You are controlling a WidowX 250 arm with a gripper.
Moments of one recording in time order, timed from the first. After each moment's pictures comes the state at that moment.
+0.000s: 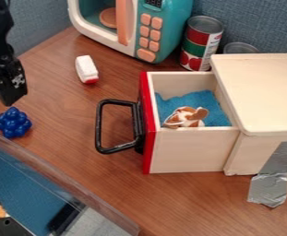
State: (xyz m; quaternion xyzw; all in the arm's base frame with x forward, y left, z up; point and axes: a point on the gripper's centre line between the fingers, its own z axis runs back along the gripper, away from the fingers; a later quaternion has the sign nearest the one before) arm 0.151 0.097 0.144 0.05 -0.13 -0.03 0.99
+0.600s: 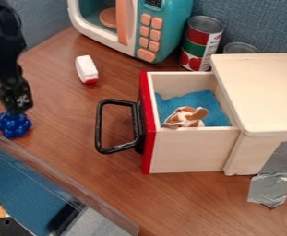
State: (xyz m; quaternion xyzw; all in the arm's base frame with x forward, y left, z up) arm 0.166 0.107 0.111 0.08 -0.13 -0.12 0.98
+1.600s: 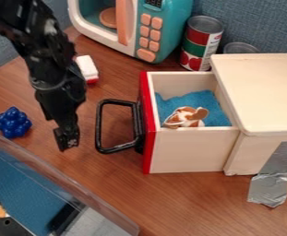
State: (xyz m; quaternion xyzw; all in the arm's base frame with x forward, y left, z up) arm 0.213 0.073 0.033 0.07 -0.10 -0.24 0.96
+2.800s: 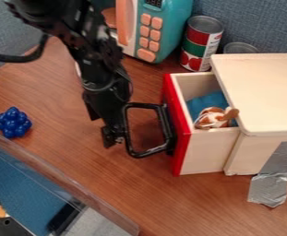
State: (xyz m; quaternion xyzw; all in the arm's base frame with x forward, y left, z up) arm 0.262 0.027 0.024 0.04 -0.13 -0.26 0.96
